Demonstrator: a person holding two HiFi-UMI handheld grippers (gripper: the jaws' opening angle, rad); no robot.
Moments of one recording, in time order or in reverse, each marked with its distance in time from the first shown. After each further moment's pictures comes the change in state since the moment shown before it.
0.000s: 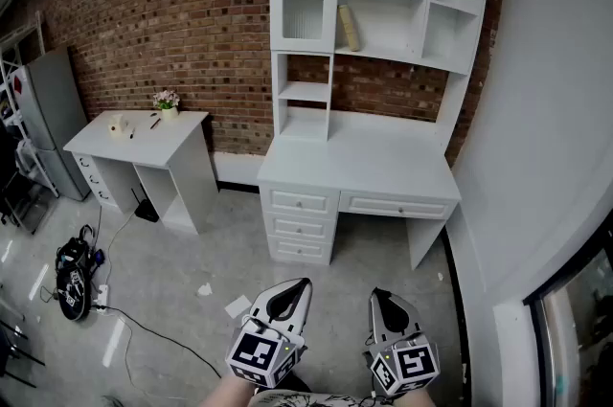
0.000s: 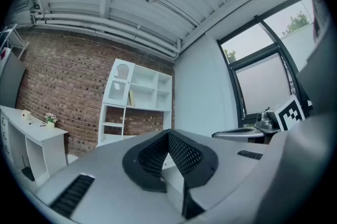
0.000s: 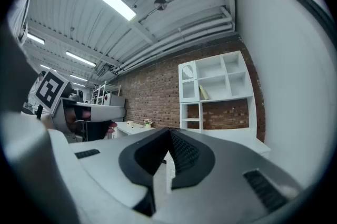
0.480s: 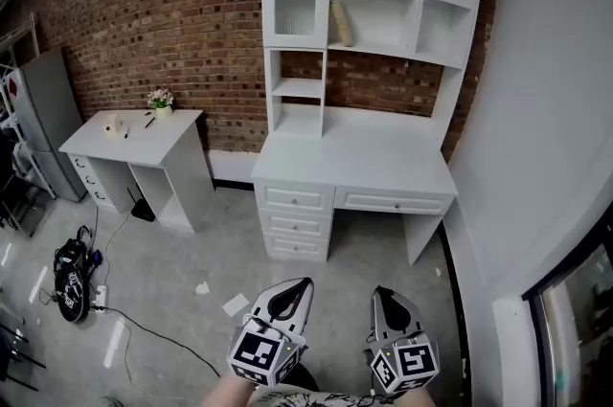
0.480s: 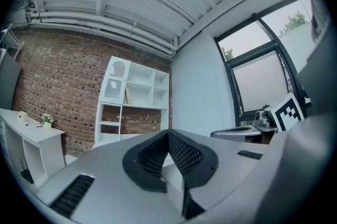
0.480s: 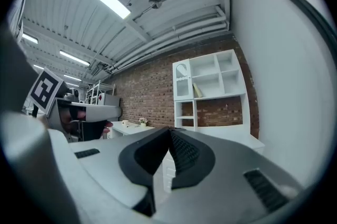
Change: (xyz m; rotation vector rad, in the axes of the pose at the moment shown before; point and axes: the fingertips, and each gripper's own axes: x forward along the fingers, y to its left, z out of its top) left arm 0.013 -0.011 -0.007 0.021 0.020 -0.031; right arm -0.003 -0.020 -0.008 0.029 0.012 -0.059
